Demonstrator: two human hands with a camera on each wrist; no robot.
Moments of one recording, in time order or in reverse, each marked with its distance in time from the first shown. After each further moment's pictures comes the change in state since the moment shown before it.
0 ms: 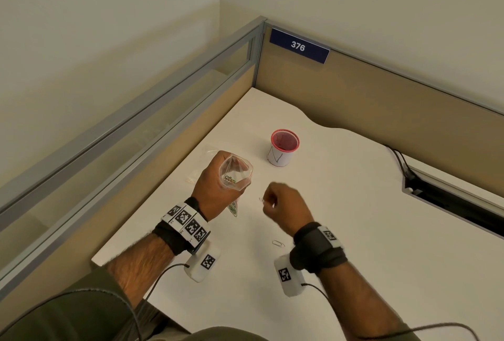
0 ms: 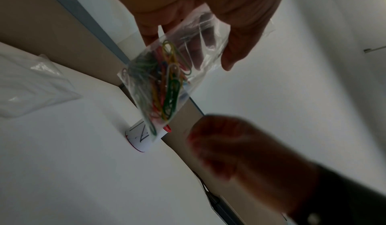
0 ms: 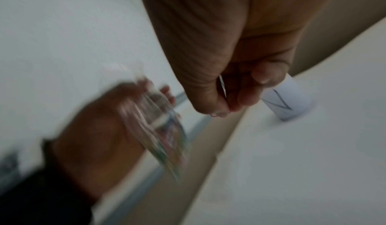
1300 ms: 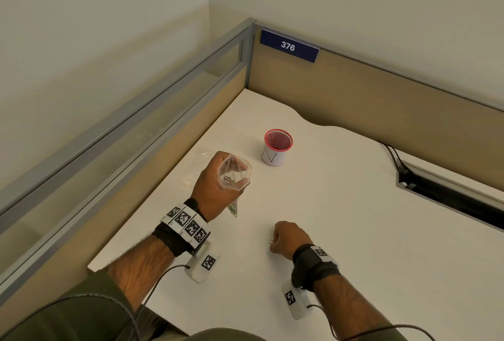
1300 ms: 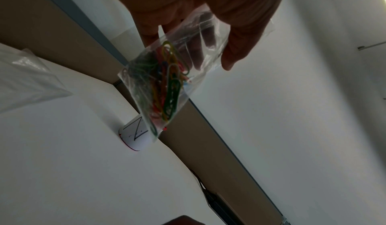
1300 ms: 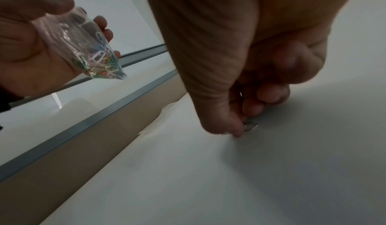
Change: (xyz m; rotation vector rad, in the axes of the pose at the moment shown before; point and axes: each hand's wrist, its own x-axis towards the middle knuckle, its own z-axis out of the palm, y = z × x) left_hand 0.002 0.002 0.010 -0.049 -0.012 0.034; right_hand -0.023 0.066 0.054 -0.188 -0.404 0.369
